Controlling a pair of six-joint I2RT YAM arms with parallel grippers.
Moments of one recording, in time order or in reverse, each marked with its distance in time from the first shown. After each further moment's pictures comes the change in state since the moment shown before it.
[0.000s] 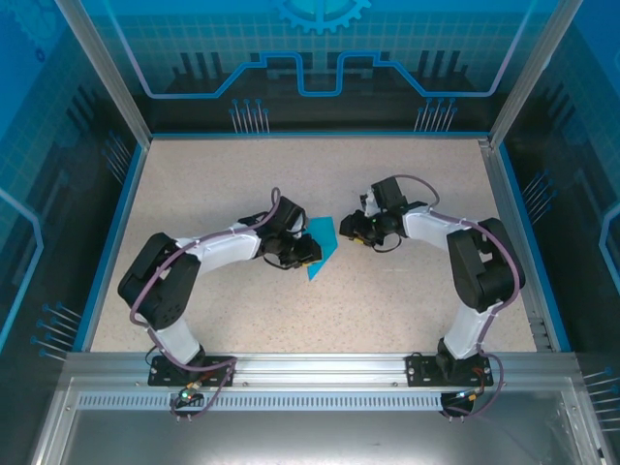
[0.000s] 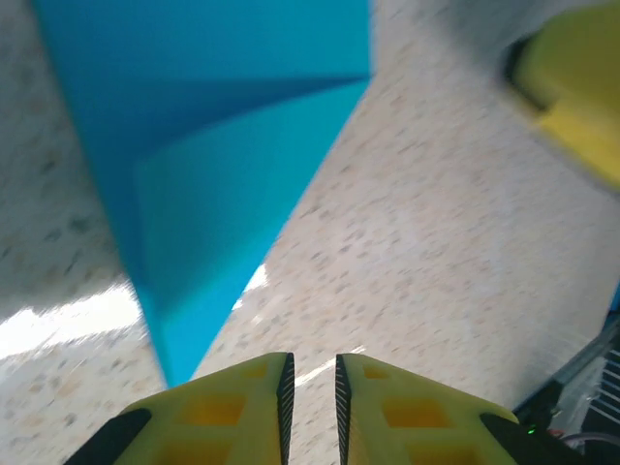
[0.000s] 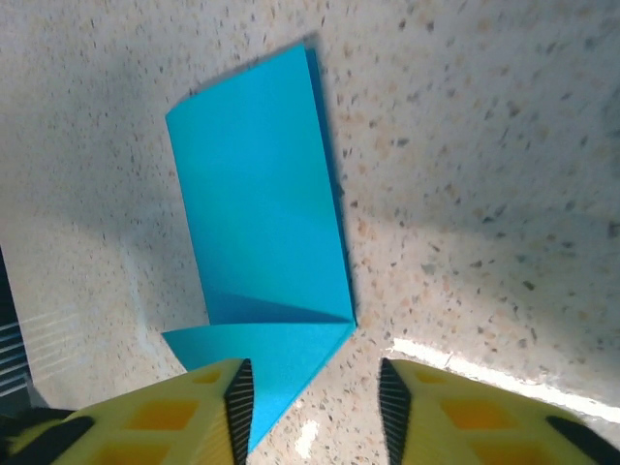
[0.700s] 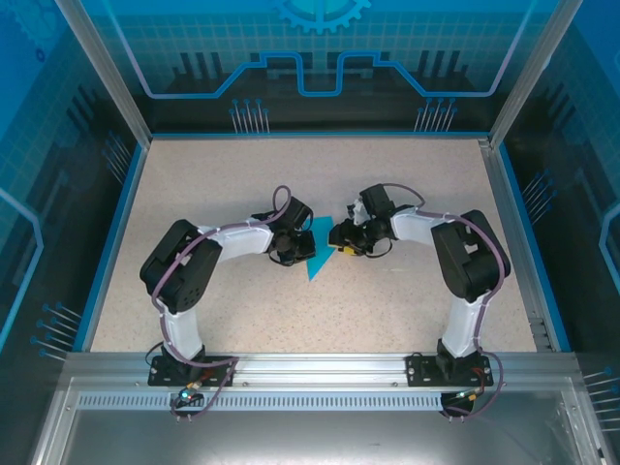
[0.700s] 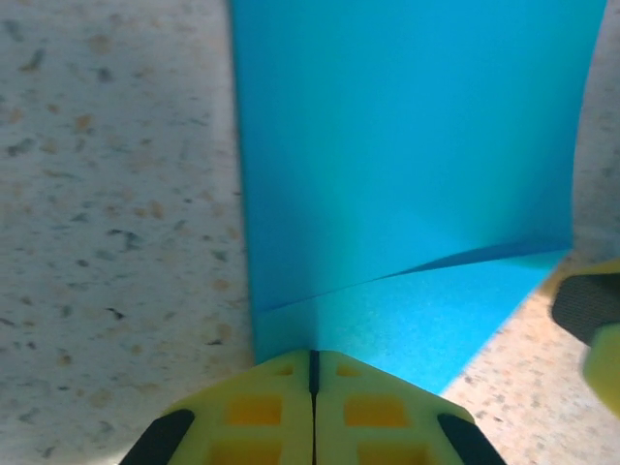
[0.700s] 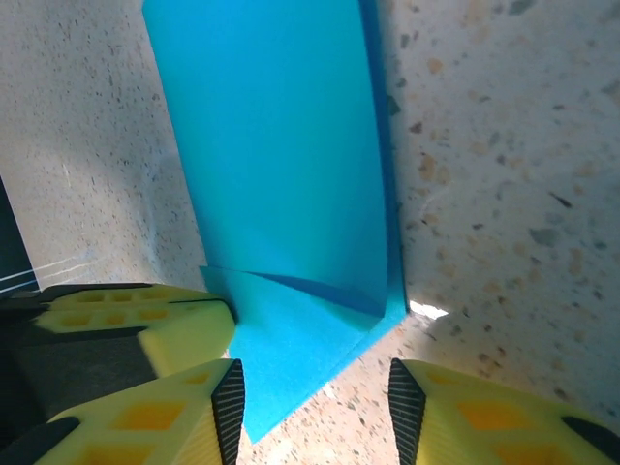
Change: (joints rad) left arm 0.000 0.158 0.073 -0.043 -0.231 -0.027; right arm 0.053 0.104 0.034 0.009 -0.092 0.008
